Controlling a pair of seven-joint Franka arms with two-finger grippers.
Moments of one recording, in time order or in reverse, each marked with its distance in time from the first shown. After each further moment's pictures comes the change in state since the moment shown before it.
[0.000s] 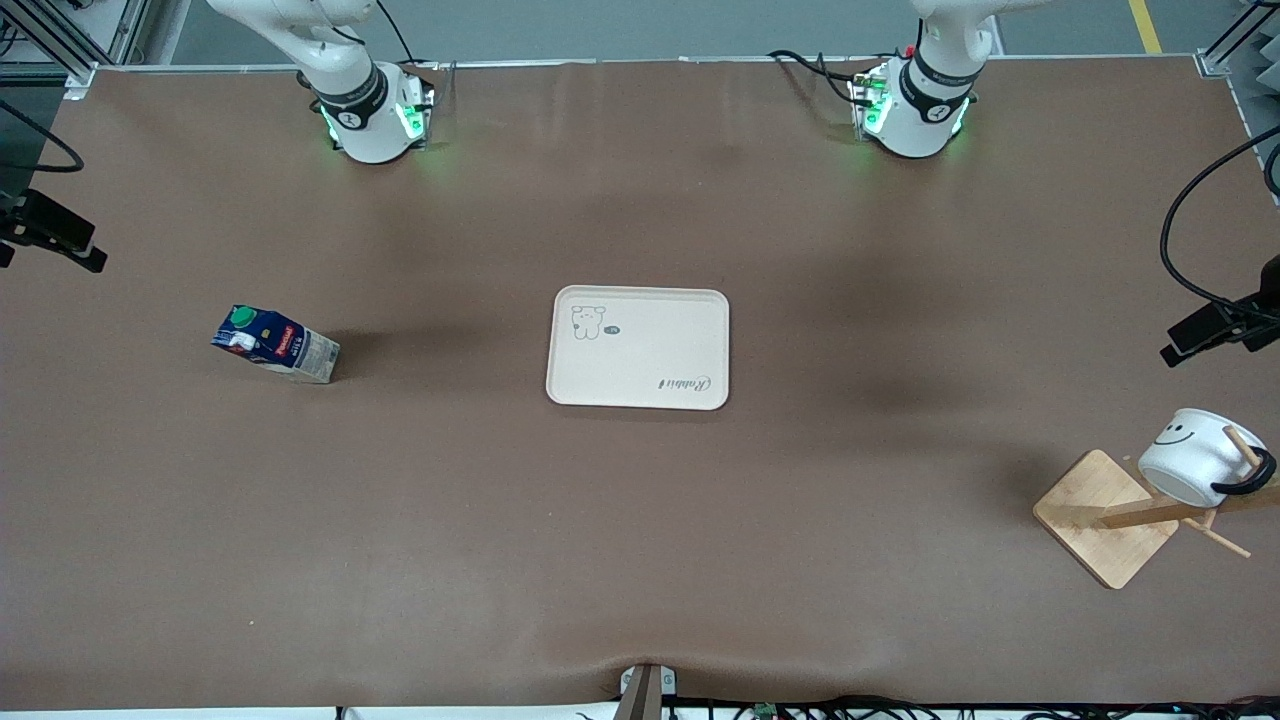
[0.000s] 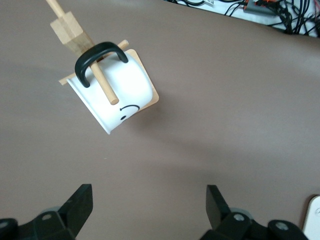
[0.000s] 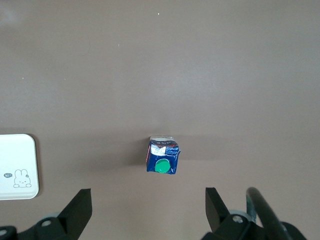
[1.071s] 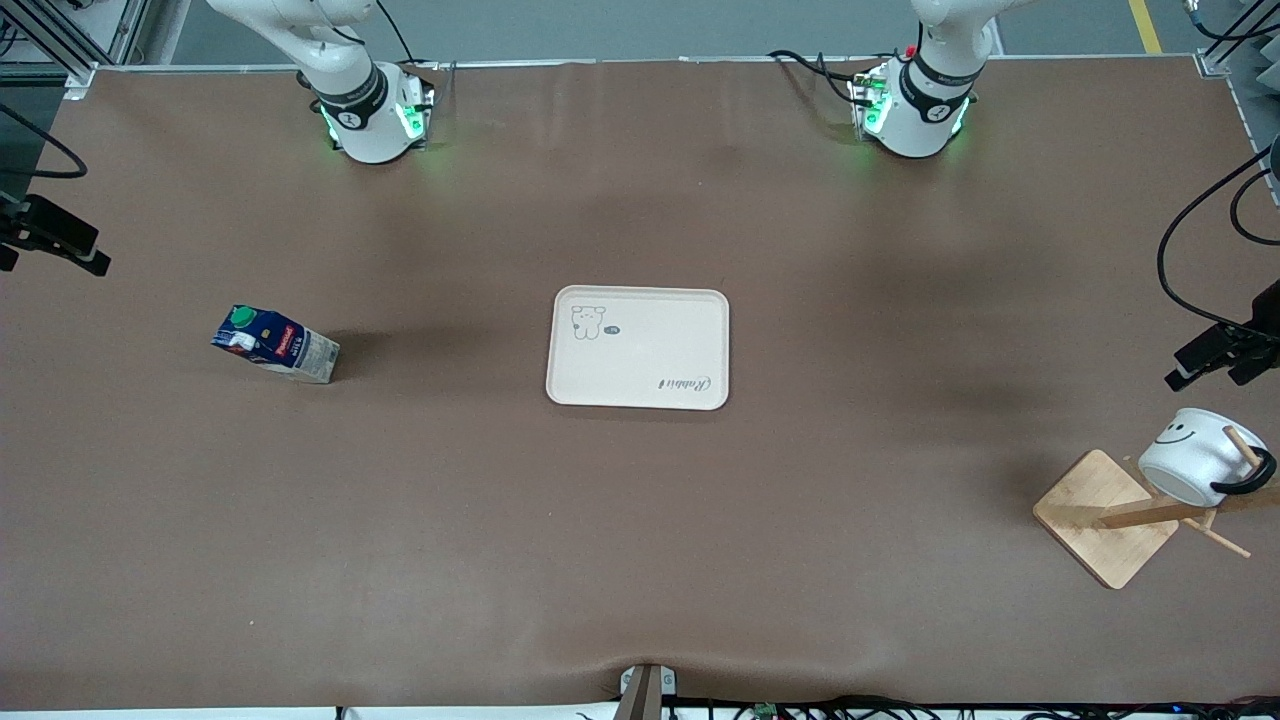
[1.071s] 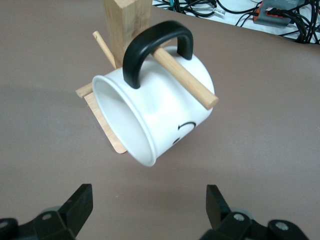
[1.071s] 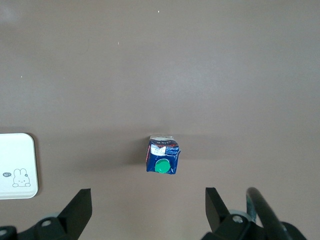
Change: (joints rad) left arm 0.148 0.039 -0.002 -0.241 -0.195 0.375 0.361; right arm 0.000 0.010 0.000 0.000 0.000 0.000 -0.001
